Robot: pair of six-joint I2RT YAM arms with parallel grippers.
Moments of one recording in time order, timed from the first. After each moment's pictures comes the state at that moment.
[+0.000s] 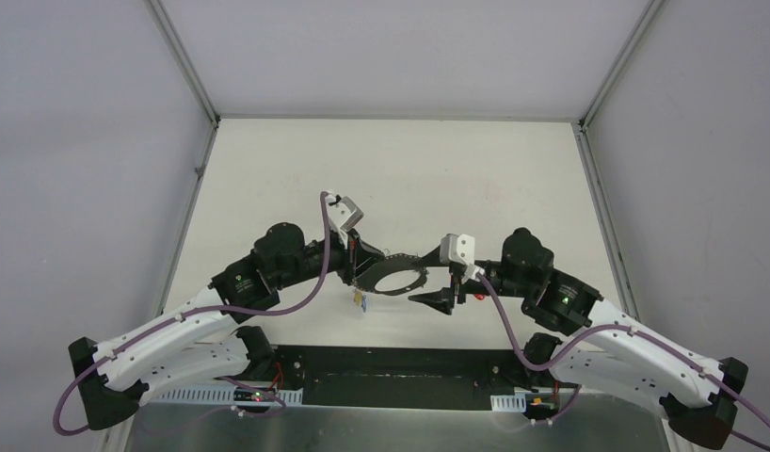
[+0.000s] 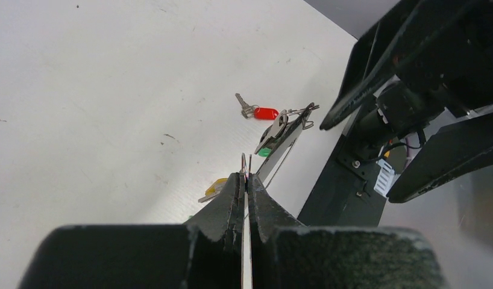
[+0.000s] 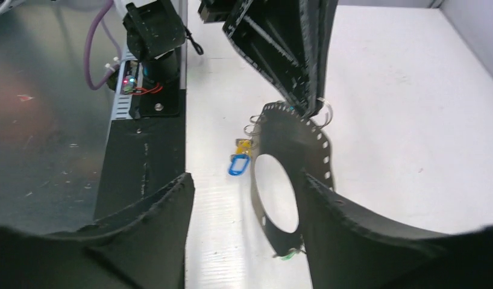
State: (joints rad) left arm -0.95 0.78 0.75 -0.09 0.10 -0.31; right arm 0.99 0.72 0.72 -0.20 -0.48 -0.21
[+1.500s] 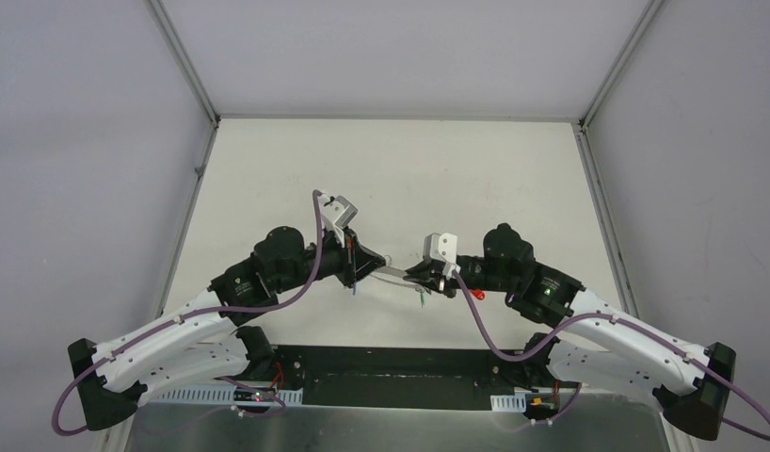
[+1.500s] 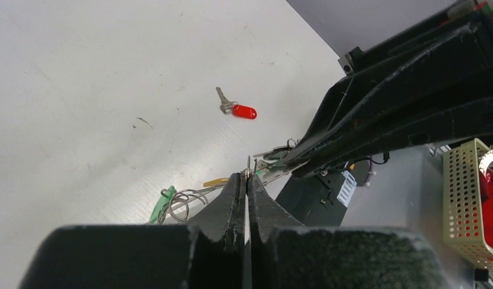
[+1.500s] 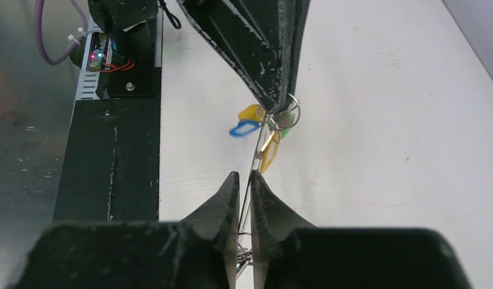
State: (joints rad) left arm -0.95 0.76 0.73 -0.10 0.07 -0.47; right arm 0.99 0.83 0.73 -0.18 -0.42 -0.28
